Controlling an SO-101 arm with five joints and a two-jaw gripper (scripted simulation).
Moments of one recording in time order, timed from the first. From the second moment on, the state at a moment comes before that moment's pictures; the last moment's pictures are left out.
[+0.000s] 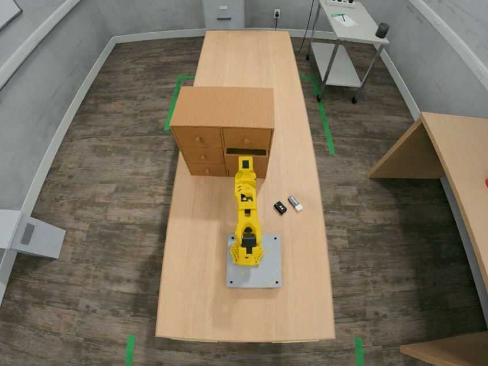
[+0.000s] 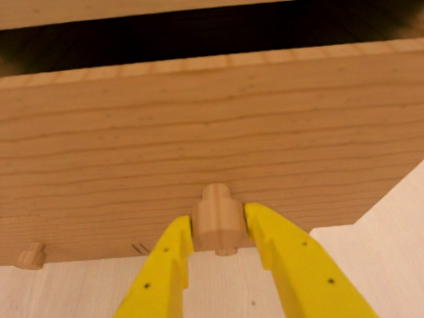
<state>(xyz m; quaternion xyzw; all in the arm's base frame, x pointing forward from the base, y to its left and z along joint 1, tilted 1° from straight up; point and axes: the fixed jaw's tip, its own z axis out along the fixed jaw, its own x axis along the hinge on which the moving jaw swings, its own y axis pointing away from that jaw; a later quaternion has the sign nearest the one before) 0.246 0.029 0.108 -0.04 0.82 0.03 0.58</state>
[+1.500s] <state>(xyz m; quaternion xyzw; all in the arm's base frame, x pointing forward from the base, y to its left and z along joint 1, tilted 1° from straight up) 0.231 0.028 0.107 -0.04 0.82 0.03 0.58</state>
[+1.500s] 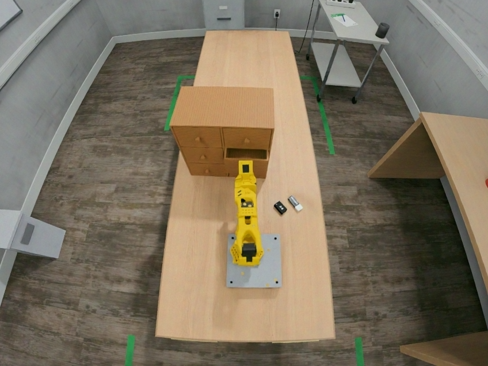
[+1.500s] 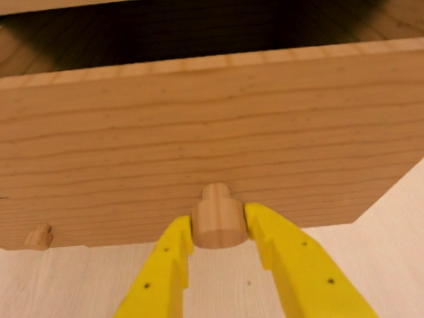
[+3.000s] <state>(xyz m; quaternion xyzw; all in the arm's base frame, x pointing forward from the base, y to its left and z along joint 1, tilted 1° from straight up) 0.220 0.028 0.107 -0.04 0.82 0.03 0.58</state>
